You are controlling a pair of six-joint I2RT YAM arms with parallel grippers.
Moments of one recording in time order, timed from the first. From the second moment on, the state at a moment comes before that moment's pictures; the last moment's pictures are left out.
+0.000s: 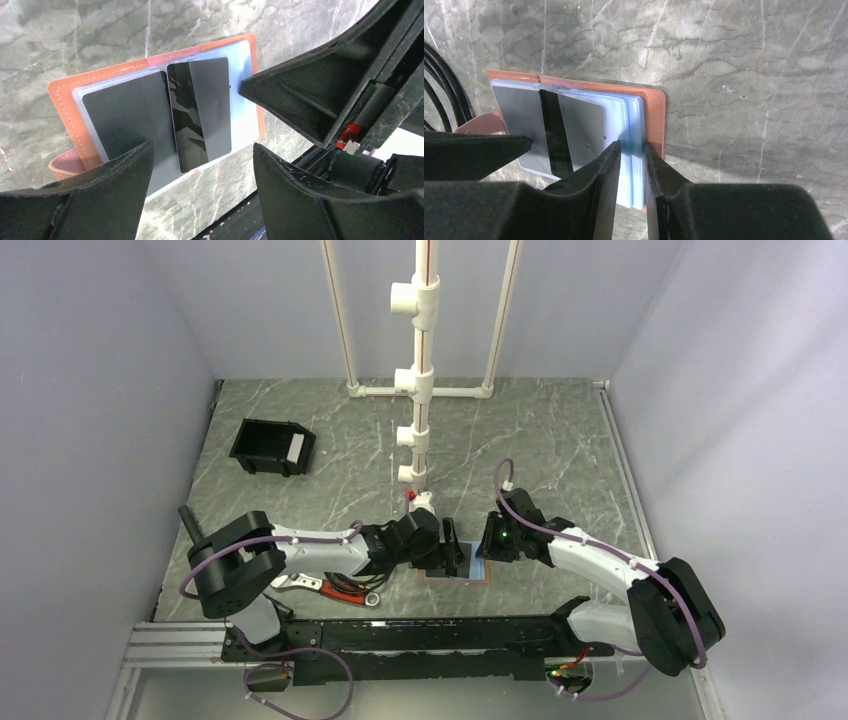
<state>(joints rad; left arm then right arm) -1.10 1.61 0.79 0.10 -0.09 -1.01 0.54 1.19 0.48 -0.30 -0.10 0.70</state>
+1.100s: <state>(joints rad) -1.05 1.66 0.72 0.40 0.13 -1.07 0.52 1.04 0.49 -0.47 -0.09 0.71</state>
